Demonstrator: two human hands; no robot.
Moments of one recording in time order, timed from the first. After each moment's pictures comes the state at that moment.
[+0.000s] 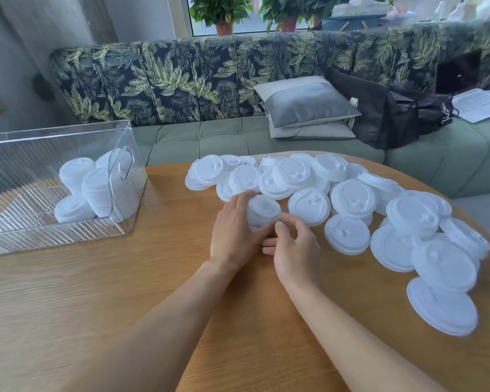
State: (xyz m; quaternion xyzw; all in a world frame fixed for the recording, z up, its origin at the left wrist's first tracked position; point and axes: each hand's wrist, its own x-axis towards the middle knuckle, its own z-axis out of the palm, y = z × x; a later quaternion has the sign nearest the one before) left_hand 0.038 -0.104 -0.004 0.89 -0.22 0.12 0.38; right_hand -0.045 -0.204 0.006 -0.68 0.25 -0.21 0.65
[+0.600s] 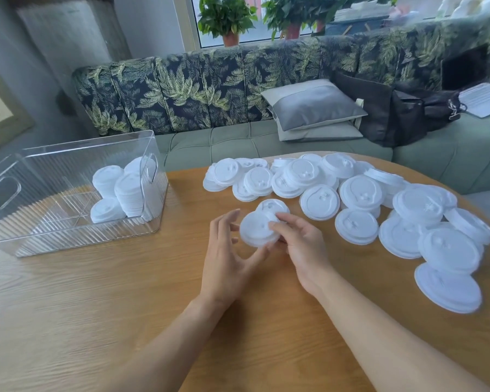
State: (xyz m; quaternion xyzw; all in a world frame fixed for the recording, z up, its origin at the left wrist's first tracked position) left_hand -0.026 -0.038 -0.006 0.83 -0.22 0.15 0.49; right_hand -0.054 -0.191 0.022 -0.56 0.20 -0.11 0.80
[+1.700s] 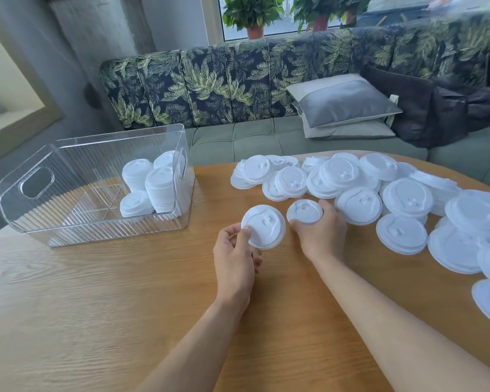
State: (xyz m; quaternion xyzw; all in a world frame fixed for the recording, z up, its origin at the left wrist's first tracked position) left_hand -0.009 -0.021 -0.003 0.63 0.07 0.02 0.77; right_hand 0.003 -0.179 0.003 -0.82 0.26 -0.22 0.45
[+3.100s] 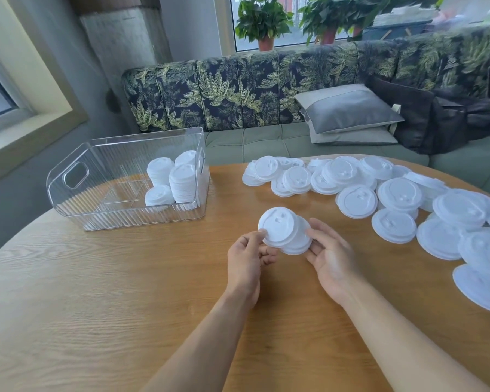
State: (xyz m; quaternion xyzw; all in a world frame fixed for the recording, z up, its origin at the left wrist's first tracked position) left_hand -0.055 -0.007 0.012 0.55 0.07 -0.09 0.83; right_hand -0.082 -0.164 0.018 -0.44 0.21 -0.06 0.87
